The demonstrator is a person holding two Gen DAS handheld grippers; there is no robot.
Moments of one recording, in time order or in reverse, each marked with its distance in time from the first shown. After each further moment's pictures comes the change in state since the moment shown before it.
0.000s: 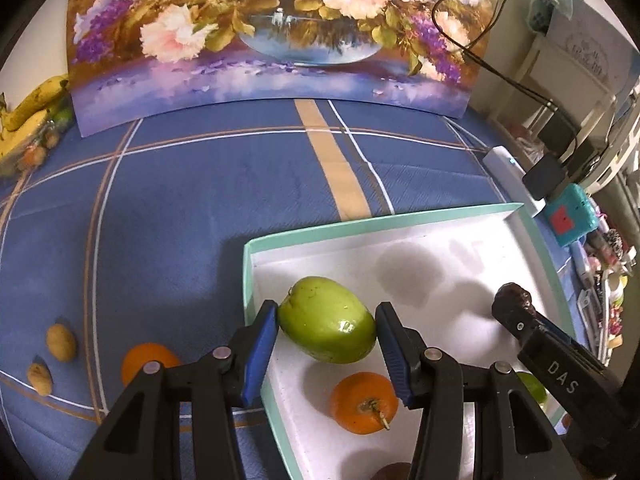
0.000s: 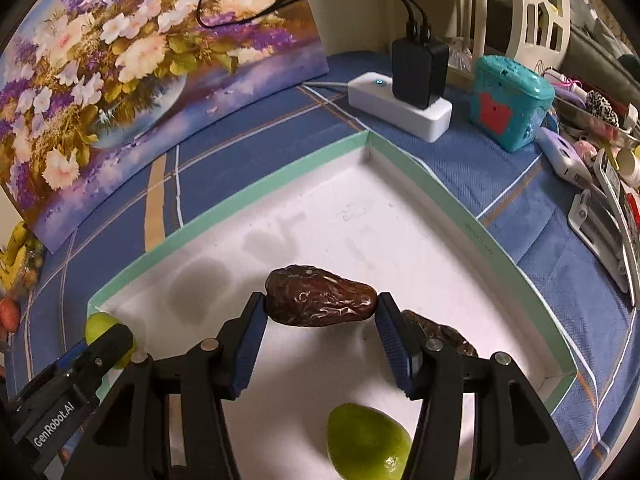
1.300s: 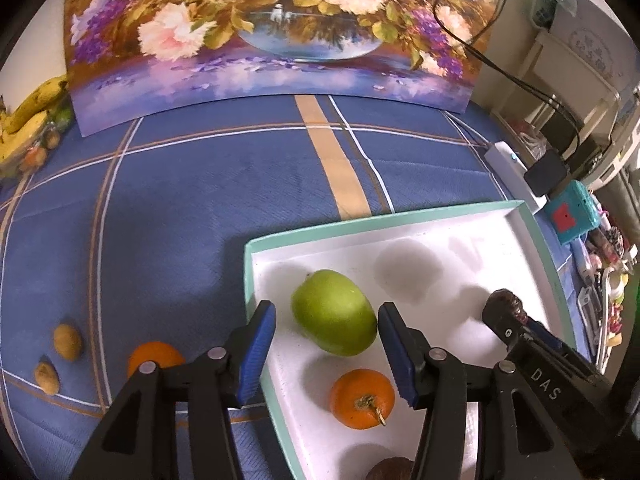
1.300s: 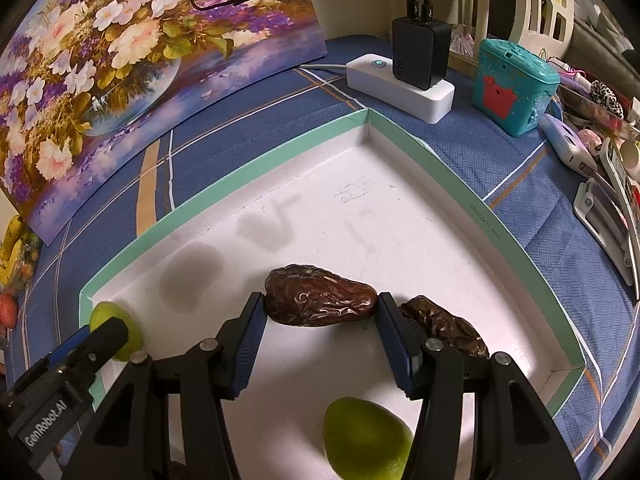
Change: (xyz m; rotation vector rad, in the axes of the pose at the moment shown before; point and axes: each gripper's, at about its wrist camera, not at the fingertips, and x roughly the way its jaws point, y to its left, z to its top) left arm -0.006 0.000 0.007 -0.016 0.038 0.001; right arm 0.005 0.002 -0.003 -0.003 0.047 -0.011
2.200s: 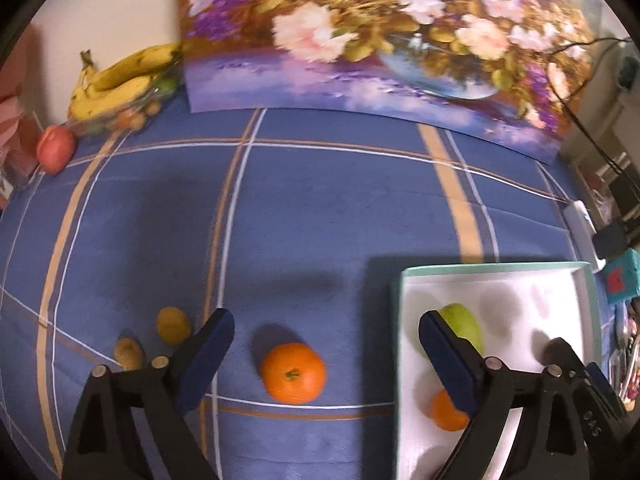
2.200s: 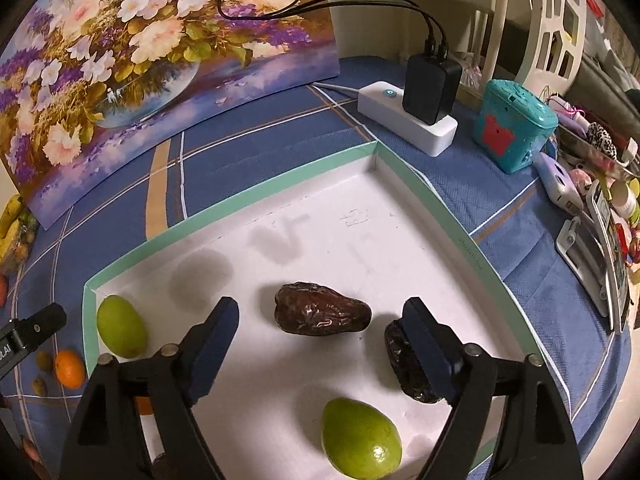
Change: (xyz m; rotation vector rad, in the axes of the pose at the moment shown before) left arm -0.021 0.066 0.008 -0.199 -0.012 0.226; right arm -0.015 0.013 0.004 -0.088 -0.045 -0.049
